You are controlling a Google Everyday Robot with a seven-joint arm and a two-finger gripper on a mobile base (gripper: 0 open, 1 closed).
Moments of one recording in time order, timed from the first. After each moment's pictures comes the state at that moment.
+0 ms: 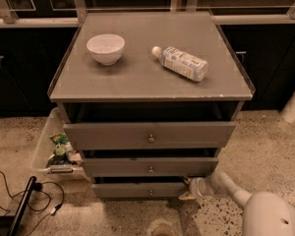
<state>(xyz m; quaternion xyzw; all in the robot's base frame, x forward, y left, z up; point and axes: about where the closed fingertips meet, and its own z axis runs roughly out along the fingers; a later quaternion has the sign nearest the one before) 0.603 -0.219 0.152 -0.67 0.66 0.10 0.32</state>
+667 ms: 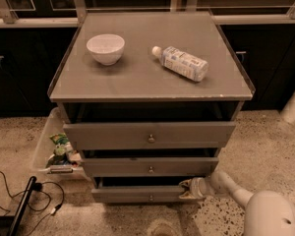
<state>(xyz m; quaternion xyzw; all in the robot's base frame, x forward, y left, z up) 0.603 -0.219 0.162 -0.67 0.66 0.10 0.32</state>
